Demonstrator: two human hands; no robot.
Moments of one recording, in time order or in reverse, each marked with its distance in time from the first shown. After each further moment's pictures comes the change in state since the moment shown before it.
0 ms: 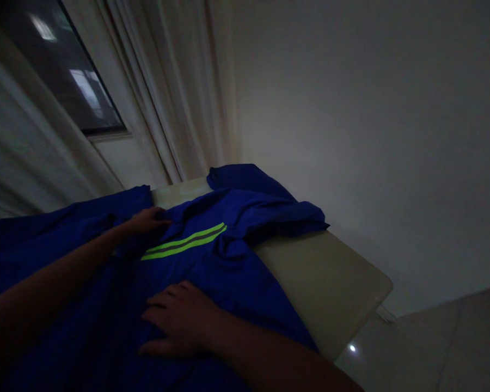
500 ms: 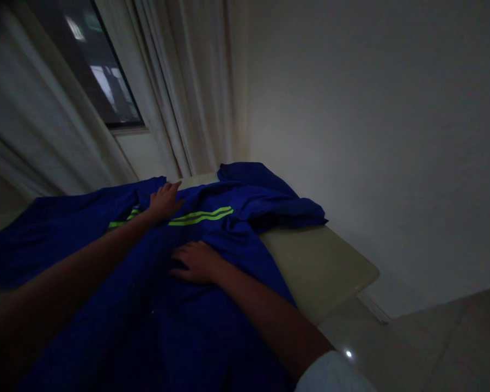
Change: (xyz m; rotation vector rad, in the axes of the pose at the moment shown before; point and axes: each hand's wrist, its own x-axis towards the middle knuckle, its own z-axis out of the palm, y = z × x) left_hand -0.059 0.073 -0.025 0.081 0.381 -0.047; right_hand 0.036 0.042 -0.002 -0.015 0.019 0.059
